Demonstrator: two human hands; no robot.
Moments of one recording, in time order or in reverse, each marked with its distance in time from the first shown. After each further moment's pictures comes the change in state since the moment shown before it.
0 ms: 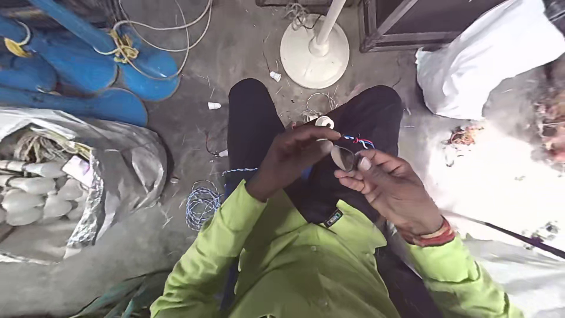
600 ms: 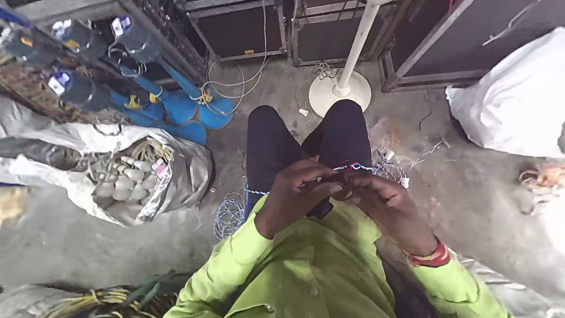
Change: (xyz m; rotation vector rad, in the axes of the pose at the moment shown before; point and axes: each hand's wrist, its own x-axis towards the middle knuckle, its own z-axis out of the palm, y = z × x) left_hand -0.073 0.043 0.070 0.513 0.146 0.195; right_hand -0.044 0.018 -0.022 -0.222 -0.361 -0.383
